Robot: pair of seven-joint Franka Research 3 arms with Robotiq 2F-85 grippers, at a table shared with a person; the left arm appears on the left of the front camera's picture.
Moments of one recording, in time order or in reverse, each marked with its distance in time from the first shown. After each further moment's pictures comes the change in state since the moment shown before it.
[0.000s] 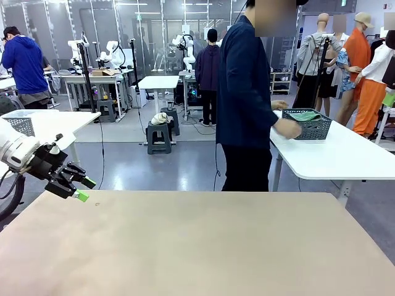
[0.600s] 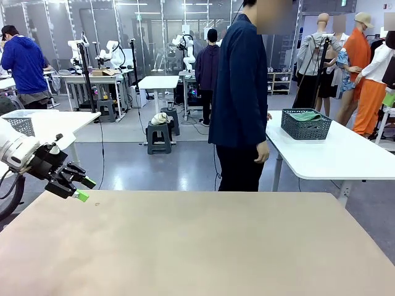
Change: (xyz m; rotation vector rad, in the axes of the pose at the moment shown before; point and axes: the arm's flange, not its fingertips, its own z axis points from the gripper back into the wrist) left arm 0.000 0.000 0.000 0.000 0.000 0.000; right arm 0.000 0.000 0.000 0.000 0.000 0.000
